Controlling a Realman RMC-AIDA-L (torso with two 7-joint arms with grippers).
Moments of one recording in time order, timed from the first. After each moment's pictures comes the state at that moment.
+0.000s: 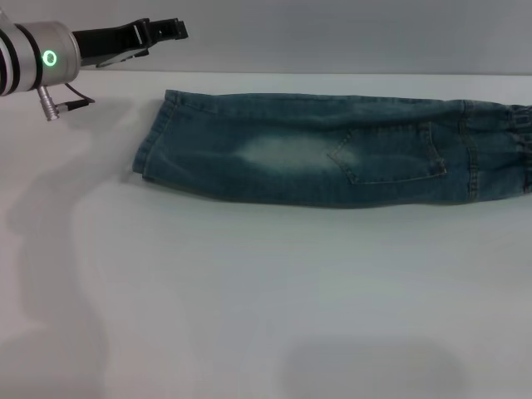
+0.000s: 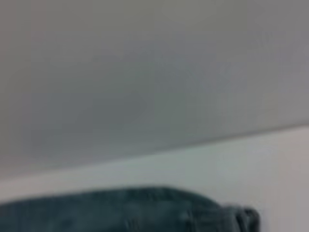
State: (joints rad) left arm -0.85 -2.04 0.65 0.59 2.15 0.87 -2.27; right arm 0.55 1.84 -0.61 -0.71 -2.19 -1.15 2.22
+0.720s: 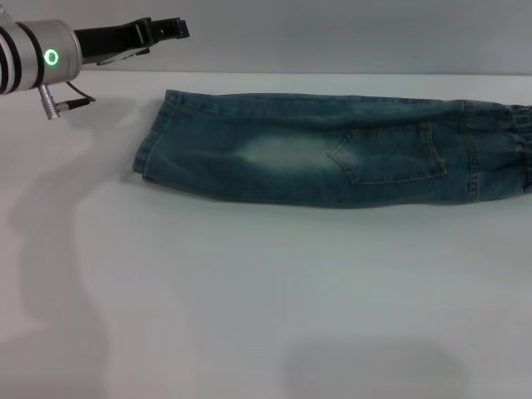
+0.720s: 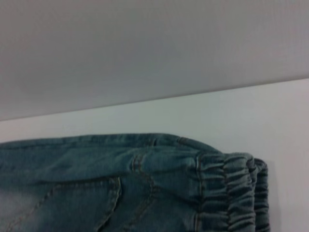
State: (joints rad) left arm -0.85 -2.04 0.65 0.59 2.15 0.87 -2.26; right arm 0.60 1.83 -0.63 -0.66 -2.35 -1.18 2.23
